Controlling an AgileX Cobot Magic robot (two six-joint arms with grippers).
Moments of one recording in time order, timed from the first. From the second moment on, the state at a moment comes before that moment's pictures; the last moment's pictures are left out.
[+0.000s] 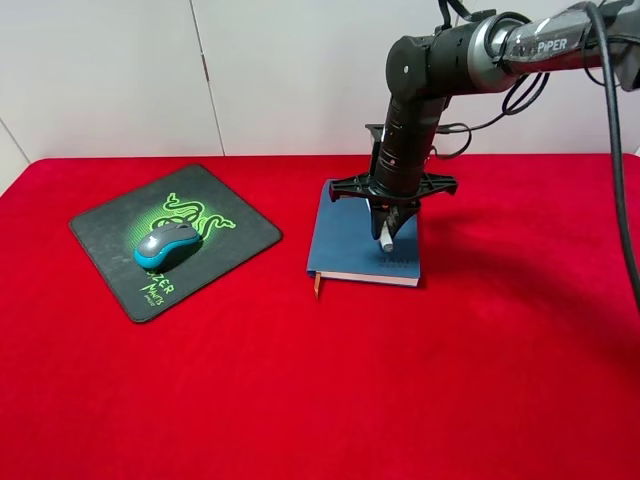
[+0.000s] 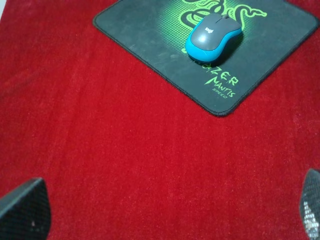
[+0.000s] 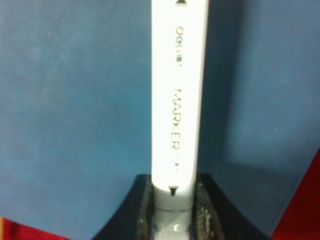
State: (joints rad) left arm 0.05 0.00 -0.49 -0.05 1.06 0.09; right arm 0.47 2.22 -1.70 0.09 1.04 0.30
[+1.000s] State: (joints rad) left arm 0.05 0.00 -0.49 -0.05 1.06 0.09; right arm 0.47 2.13 -1.70 0.12 1.09 0.27
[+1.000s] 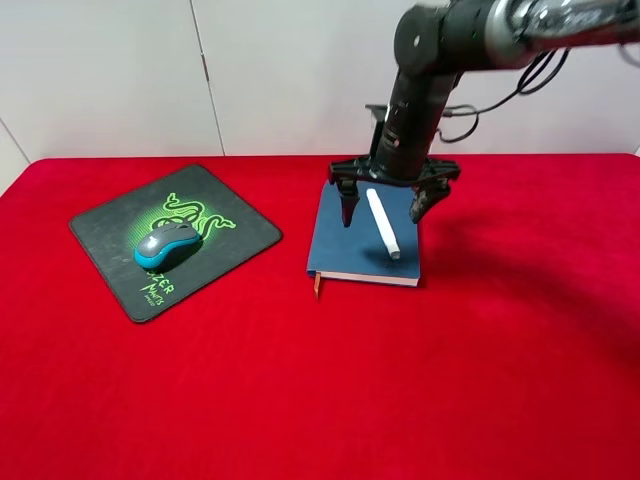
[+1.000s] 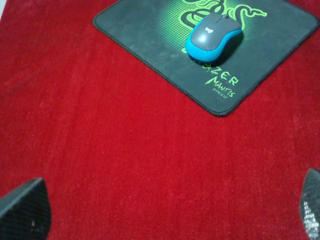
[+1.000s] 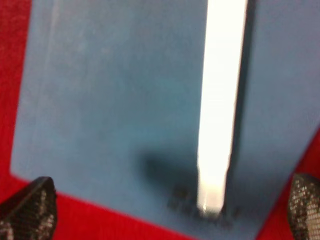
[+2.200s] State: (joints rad) left arm 0.05 0.00 -0.49 -0.05 1.06 0.09; right arm 0.47 1.12 -1.07 0.08 1.22 0.10
